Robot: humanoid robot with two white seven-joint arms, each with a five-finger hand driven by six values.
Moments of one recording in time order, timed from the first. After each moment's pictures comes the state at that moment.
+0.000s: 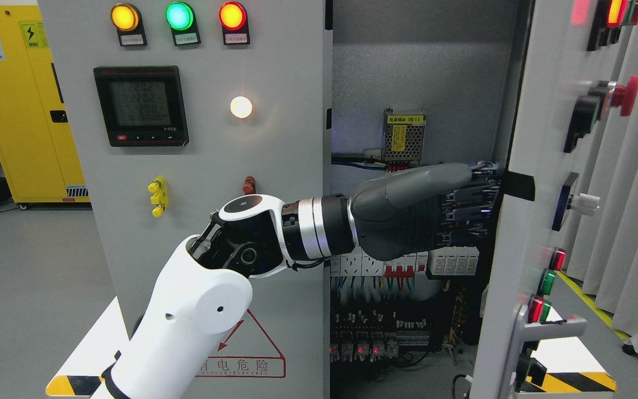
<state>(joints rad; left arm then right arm) -1.21 0.01 -0.50 -1.39 1.01 0.60 -0.65 0.00 0.00 0.04 0.00 -0.12 -0.04 -0.09</state>
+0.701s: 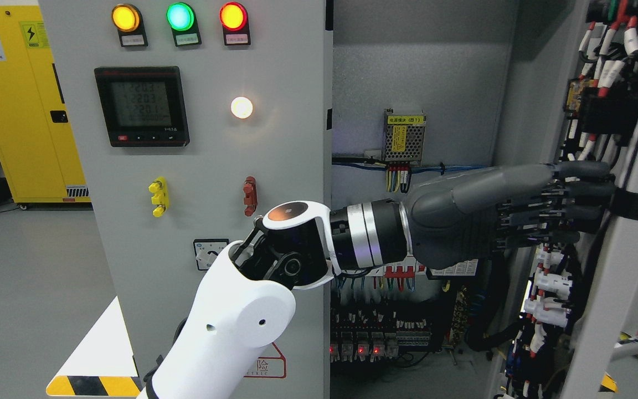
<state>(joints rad) -1.21 -0.10 -0.51 -1.42 1.00 0.62 -0.54 0.00 0.00 0.04 0.00 -0.12 -0.04 -0.09</state>
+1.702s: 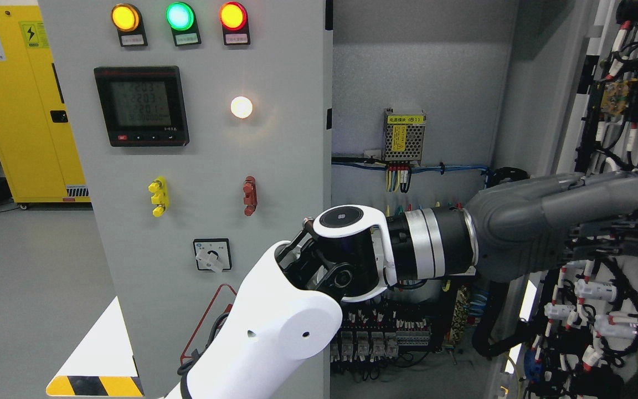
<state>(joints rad) -1.27 -0.16 -0.61 -1.41 1.01 0.57 -0.45 0.00 0.00 0.04 0.00 -0.12 -0.04 -0.09</state>
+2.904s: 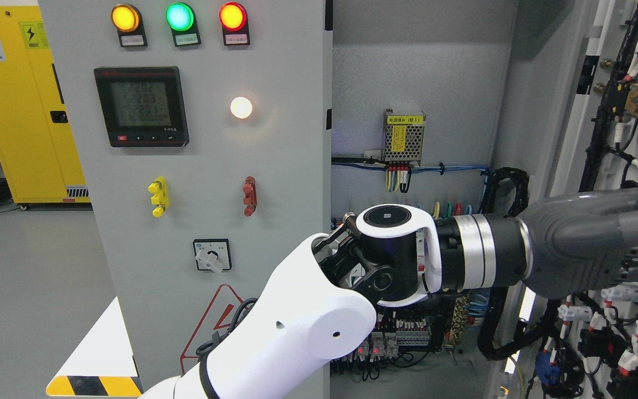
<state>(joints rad) -1.31 -0.17 -0.69 -1.39 1.10 0.58 -0.39 0.00 0.00 0.04 0.00 -0.12 -0.04 -0.09</state>
